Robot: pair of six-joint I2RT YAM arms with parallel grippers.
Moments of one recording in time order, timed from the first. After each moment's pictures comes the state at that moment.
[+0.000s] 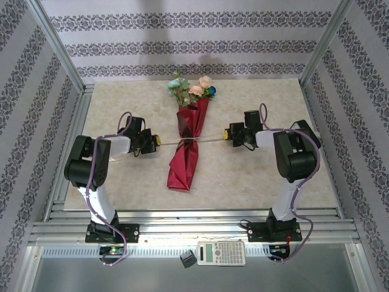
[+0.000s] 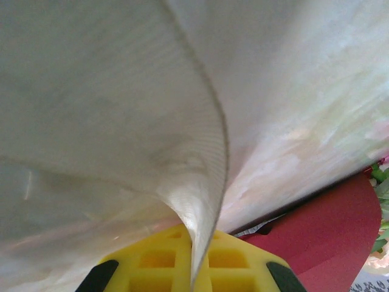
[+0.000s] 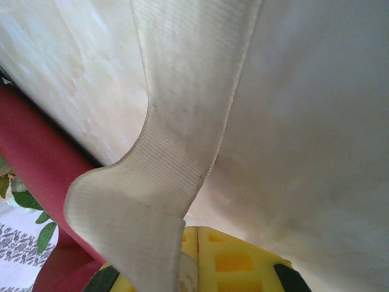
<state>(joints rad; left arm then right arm) -0.13 1.84 0.91 0.01 0.40 -1.93 0.14 1.93 0.98 0.12 -0.49 1.68</state>
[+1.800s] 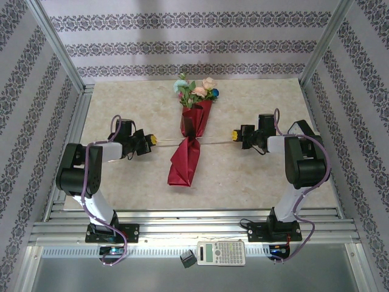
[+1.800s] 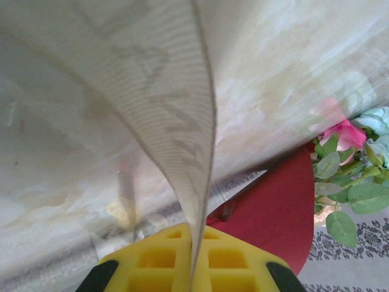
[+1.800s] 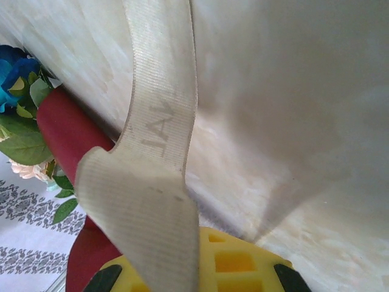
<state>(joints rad) -0.04 1.73 0.78 0.15 0.54 -1.98 0.01 1.82 0.85 0.17 -0.64 1.71</state>
